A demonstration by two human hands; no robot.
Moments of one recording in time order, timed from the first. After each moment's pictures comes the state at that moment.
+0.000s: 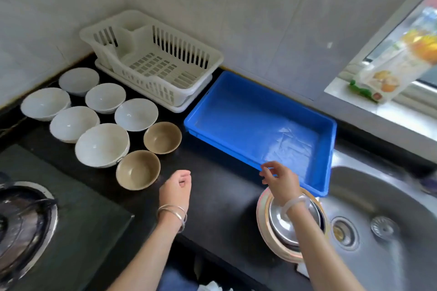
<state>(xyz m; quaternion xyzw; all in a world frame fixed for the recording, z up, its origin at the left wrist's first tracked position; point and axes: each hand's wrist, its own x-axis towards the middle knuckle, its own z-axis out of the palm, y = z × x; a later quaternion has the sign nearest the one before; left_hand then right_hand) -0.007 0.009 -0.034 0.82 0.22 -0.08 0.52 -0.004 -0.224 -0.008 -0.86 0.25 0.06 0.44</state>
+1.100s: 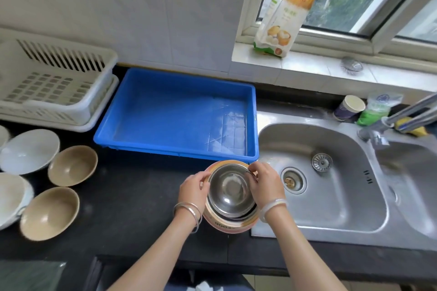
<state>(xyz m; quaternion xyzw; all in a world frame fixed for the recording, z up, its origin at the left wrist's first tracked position) -0.029 -0.157 -0.039 0.87 -0.07 -0.23 0.44 -0.099 -0.317 -0.018 -0.92 0.28 -0.06 0.25</state>
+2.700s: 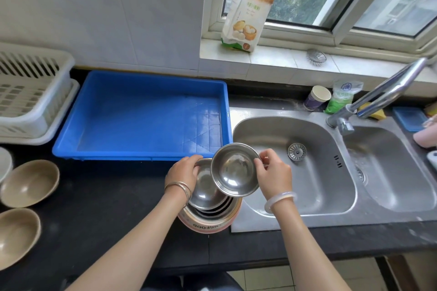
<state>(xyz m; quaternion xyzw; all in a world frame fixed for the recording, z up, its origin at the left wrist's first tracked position) 0.002 -0.204 -0.046 0.90 -0.23 -0.20 0.30 -0.125 -0.358 0.018 -0.84 0.42 -0.14 0.30</state>
